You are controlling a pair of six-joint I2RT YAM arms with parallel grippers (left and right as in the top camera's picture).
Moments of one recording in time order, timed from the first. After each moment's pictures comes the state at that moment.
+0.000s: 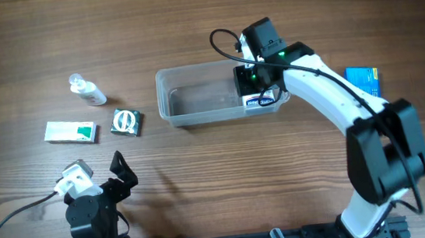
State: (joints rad) left arm 0.11 0.01 0.16 -0.59 -0.07 -0.40; right arm 0.40 1.90 1.32 -0.63 -0.19 0.26
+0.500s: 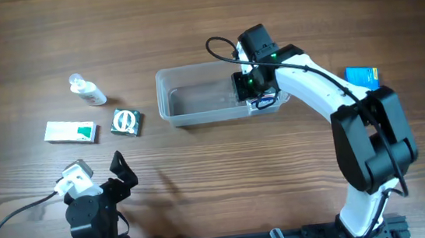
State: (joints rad) left arm 0.11 0.01 0.16 -0.59 -0.07 -0.40; right arm 0.40 1.96 1.32 -0.62 -0.19 0.23
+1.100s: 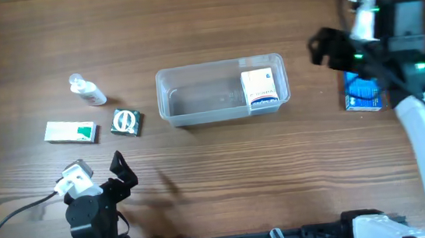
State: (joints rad) left arm 0.11 0.01 0.16 -0.59 -0.07 -0.40; right arm -0.05 1.35 1.34 -0.90 -0.13 0.30
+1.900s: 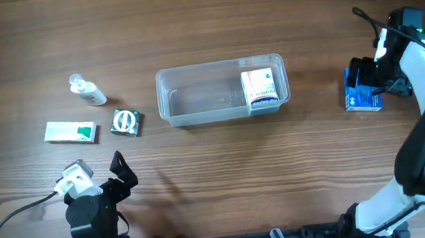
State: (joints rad) left arm 0.11 0.01 0.16 -0.59 -0.07 -0.40; right arm -0.30 1.85 1.33 -0.92 0.09 0.02
